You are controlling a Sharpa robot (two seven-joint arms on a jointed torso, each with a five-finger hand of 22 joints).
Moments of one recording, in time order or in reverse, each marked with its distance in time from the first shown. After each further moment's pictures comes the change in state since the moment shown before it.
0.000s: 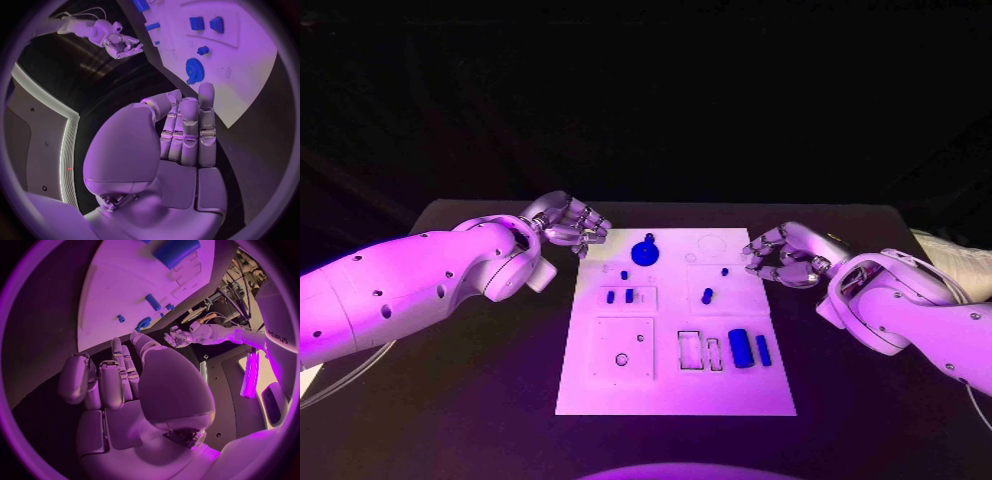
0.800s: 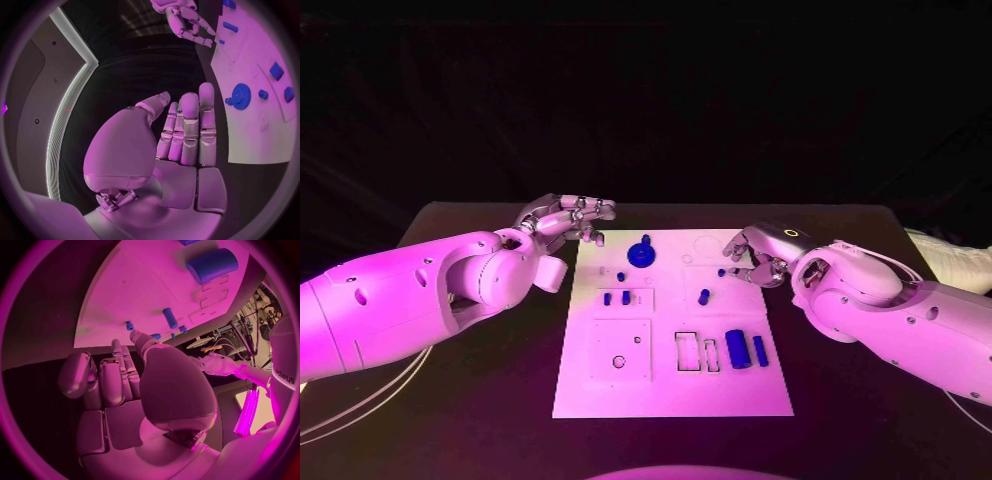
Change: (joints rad) left arm -0.005 -0.013 -0.021 0.071 0.588 0.047 0.244; left_hand -0.099 0.038 -0.147 0.085 0.000 -0.008 -0.004 0.006 -0.001 0.010 -0.017 0.078 0.016 -0.049 0.009 -0.048 -0.095 0.000 -0.033 0.019 -0.075 -0.061; right arm 0.015 0.122 0.000 -0.052 -0.324 0.086 -0.151; right_hand 0.016 -0.016 0.072 -0.019 -0.097 0.005 -0.005 -0.021 -0.006 -0.008 0.001 -0.031 -0.121 0.000 0.000 -0.038 -0.046 0.016 -0.007 0.007 -0.027 -0.042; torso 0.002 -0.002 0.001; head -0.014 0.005
